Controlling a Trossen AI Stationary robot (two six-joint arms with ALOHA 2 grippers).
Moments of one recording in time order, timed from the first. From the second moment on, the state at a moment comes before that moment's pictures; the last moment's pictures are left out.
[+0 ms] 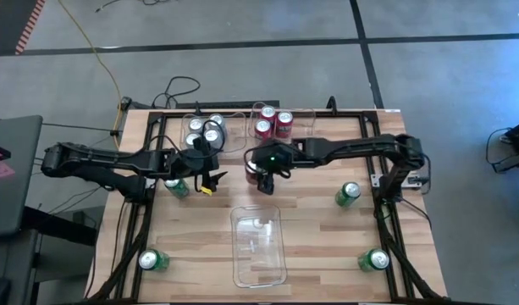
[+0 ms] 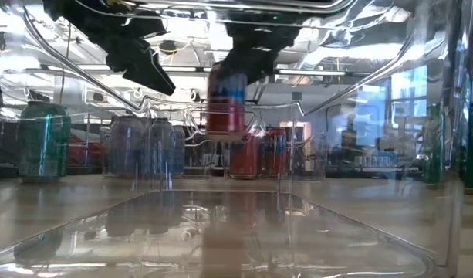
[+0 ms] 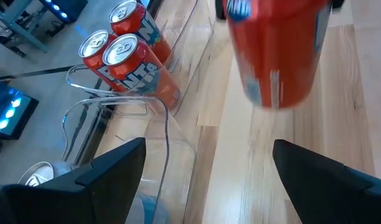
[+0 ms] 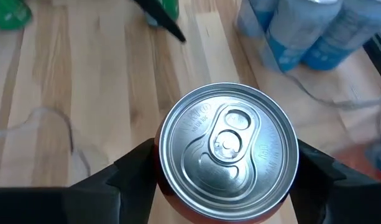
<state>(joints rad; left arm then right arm) 0.04 1.07 0.72 -0.25 -0.44 0.20 -0.06 1.75 1.45 -0.47 0.08 0.10</state>
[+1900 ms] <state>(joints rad) 0.04 1.07 0.72 -0.23 -0.43 0.20 -0.31 1.64 1.45 -0.61 0.22 0.12</state>
